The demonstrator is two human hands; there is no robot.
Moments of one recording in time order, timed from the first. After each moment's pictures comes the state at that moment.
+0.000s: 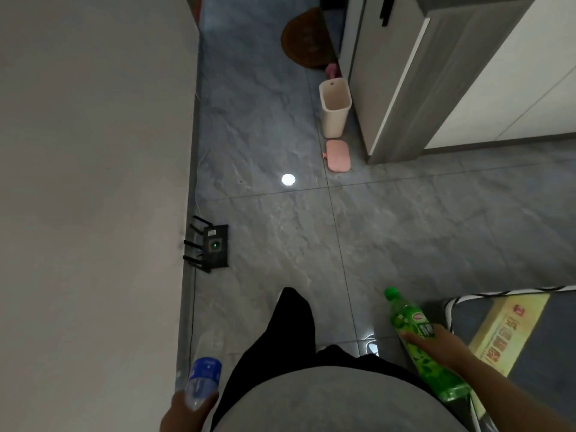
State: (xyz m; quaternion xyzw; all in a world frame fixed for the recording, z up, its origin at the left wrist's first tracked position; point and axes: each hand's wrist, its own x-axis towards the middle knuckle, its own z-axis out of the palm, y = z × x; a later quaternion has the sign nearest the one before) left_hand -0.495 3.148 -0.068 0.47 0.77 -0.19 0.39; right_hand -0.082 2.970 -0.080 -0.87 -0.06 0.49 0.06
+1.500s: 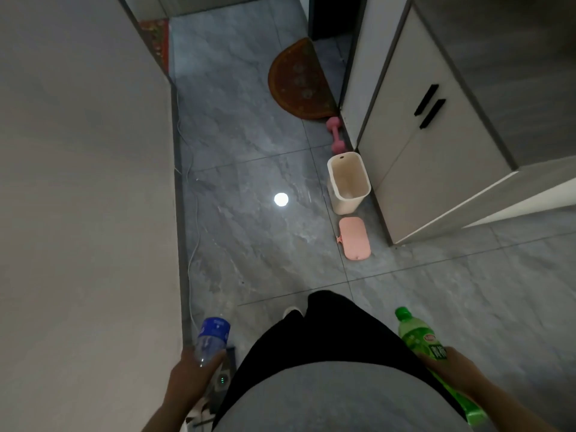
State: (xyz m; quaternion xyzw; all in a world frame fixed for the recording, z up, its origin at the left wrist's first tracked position) left_hand -0.155 3.737 -0.064 0.56 0.70 -0.18 0.41; right_hand 0.189 3.444 -0.088 -0.86 -0.01 0.52 0.04
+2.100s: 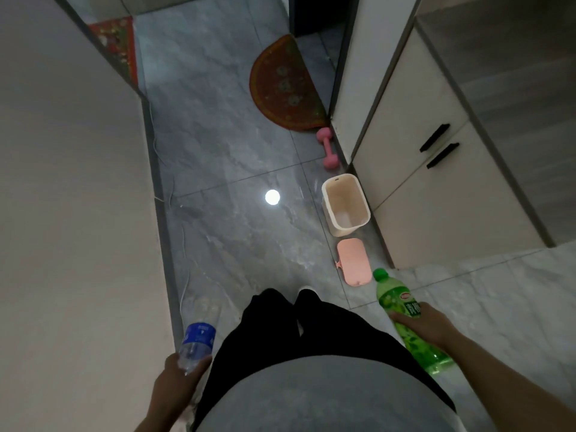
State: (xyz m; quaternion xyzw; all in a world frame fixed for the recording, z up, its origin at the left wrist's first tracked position) left_hand -0.044 3.904 -0.070 0.53 0.71 -0.20 0.41; right_hand 0.324 3.650 -0.079 -0.86 -0.01 0.51 0.09
